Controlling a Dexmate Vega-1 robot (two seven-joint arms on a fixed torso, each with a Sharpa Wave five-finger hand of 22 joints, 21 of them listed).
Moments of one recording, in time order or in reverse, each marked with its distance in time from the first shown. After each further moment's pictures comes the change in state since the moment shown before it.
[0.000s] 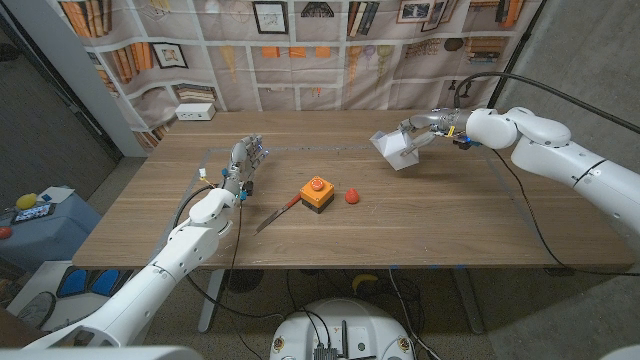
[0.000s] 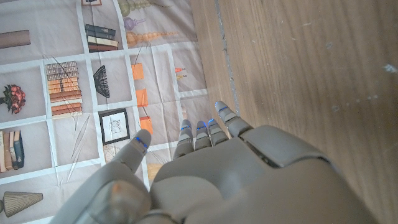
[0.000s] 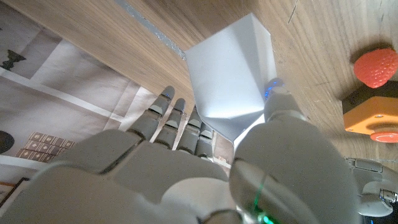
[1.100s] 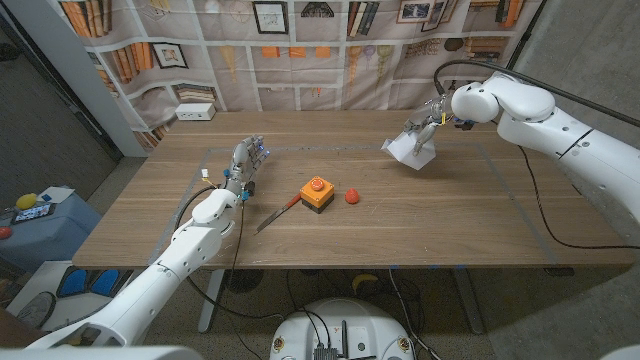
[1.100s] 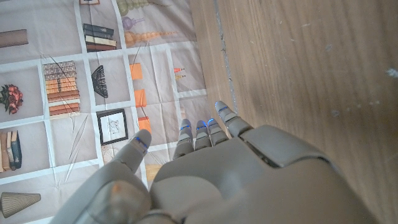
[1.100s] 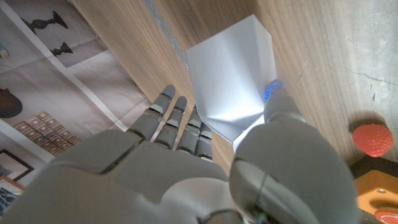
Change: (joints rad) left arm -0.019 -0.020 0.013 0.040 0.012 -0.023 -0.007; left_hand 0.000 0.000 0.000 0.000 0.000 0.009 0.002 0.000 0.000 0.006 0.001 0.000 0.000 0.004 0.004 0.000 0.000 0.004 0.004 0.000 0.000; right arm 0.173 0.042 -0.102 -0.078 -0.293 -0.040 0.403; right_hand -0.012 0.012 -0.008 0.000 0.000 0.010 -0.010 0.000 0.000 0.005 0.005 -0.004 0.004 0.031 -0.005 0.013 0.005 0.011 0.011 -0.005 0.000
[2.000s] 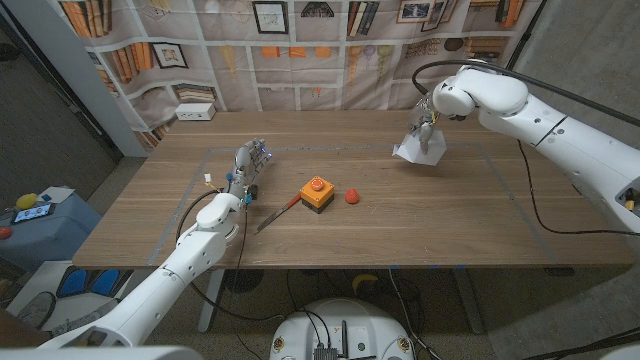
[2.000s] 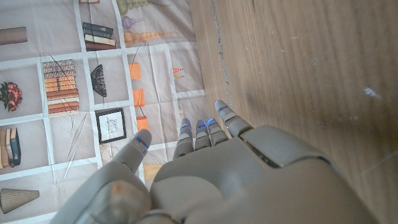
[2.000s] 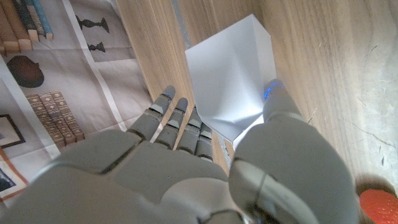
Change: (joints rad) left arm 0.010 -0.022 0.007 0.015 0.006 -0.025 0.008; left_hand 0.000 0.000 0.004 -0.004 0.000 0.007 0.004 0.000 0.000 0.006 0.004 0.000 0.000 0.003 0.003 0.000 0.000 0.003 0.003 0.000 0.000; right arm 0.103 0.091 -0.091 0.023 -0.244 0.090 0.205; right_hand 0.009 0.009 -0.010 -0.001 0.000 0.008 -0.008 0.007 -0.001 0.000 0.000 -0.004 0.009 0.005 0.005 0.005 0.000 -0.002 0.016 -0.008 0.000
